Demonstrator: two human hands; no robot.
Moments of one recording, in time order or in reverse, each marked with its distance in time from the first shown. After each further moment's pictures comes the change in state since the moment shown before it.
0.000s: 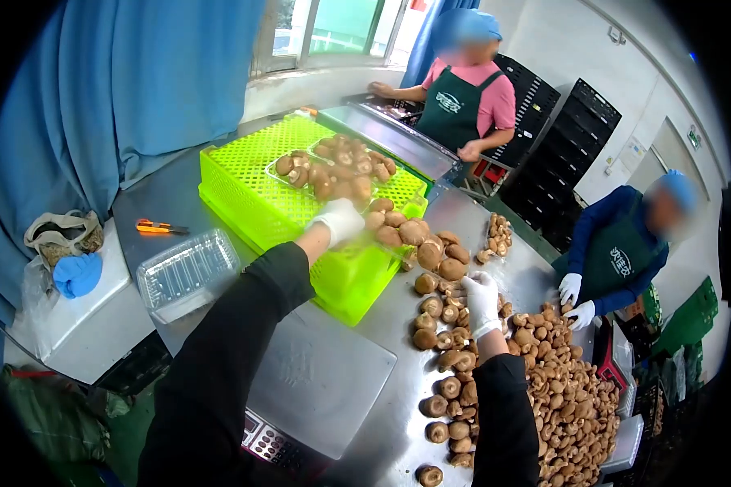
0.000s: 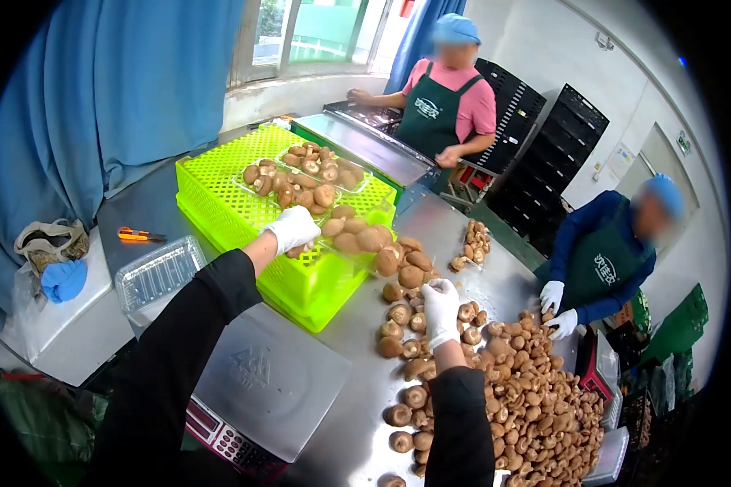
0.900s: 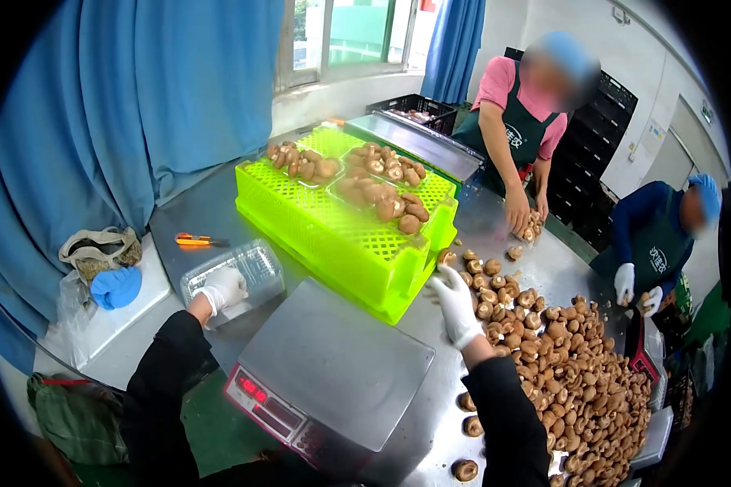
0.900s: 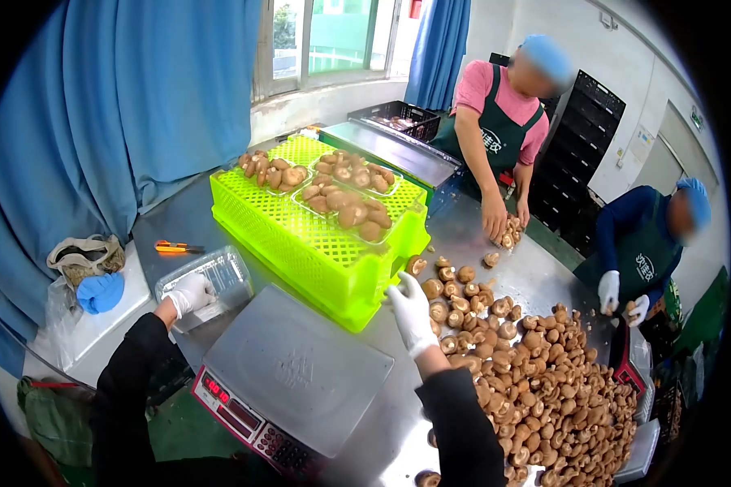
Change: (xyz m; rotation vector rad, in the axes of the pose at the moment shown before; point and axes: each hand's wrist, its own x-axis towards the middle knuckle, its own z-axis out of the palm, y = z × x) left_hand -0.194 -0.241 -0.085 0.501 -0.064 -0.190; right_hand -0.062 0.005 0.097 0.016 -0.319 -0.068
